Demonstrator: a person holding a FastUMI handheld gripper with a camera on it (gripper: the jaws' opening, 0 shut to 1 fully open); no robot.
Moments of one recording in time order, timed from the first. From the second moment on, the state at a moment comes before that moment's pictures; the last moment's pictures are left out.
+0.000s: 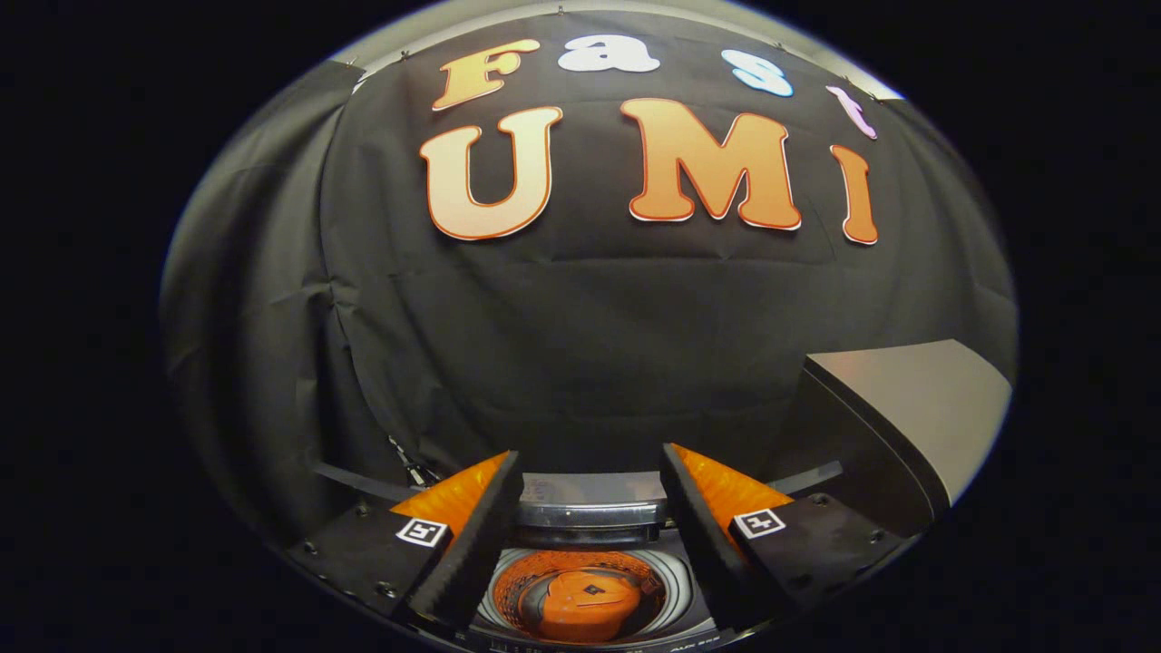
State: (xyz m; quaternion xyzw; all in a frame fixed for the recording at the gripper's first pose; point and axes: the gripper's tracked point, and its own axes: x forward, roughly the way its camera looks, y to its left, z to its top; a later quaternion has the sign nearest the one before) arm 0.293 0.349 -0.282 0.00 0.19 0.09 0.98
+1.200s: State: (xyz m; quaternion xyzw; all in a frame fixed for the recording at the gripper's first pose) arm 0.244 0.305 -0.181 0.00 0.19 0.11 0.98
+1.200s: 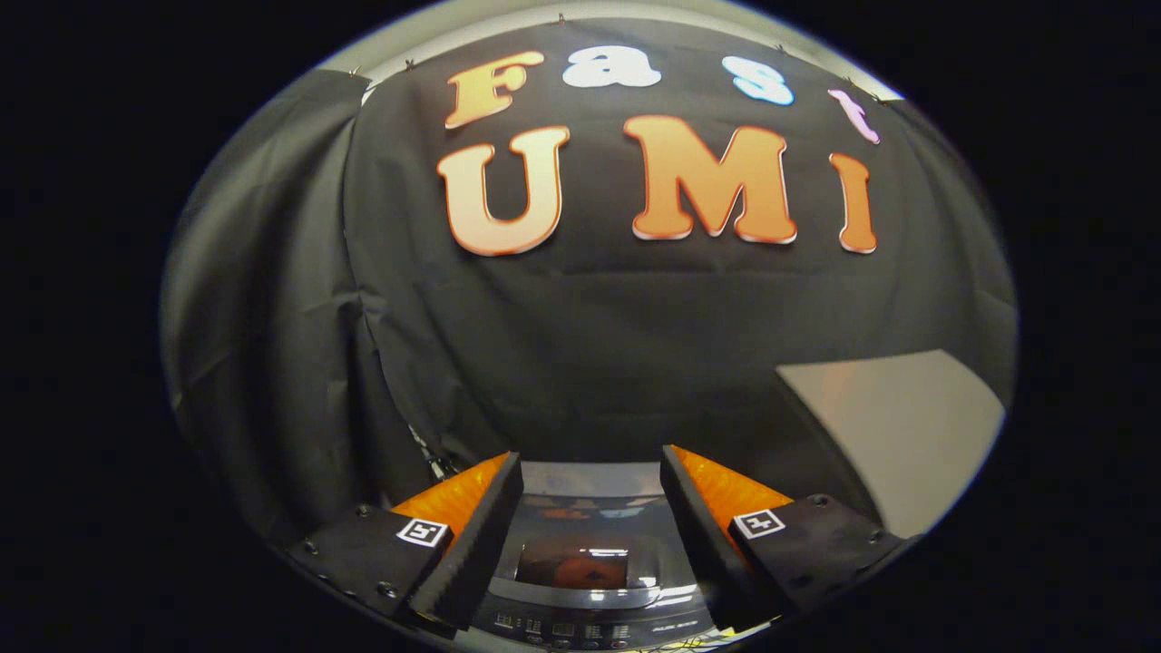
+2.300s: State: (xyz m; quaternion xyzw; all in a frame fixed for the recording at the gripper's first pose) arm 0.113 -0.050 0.066 0.04 0.03 0.04 1.00
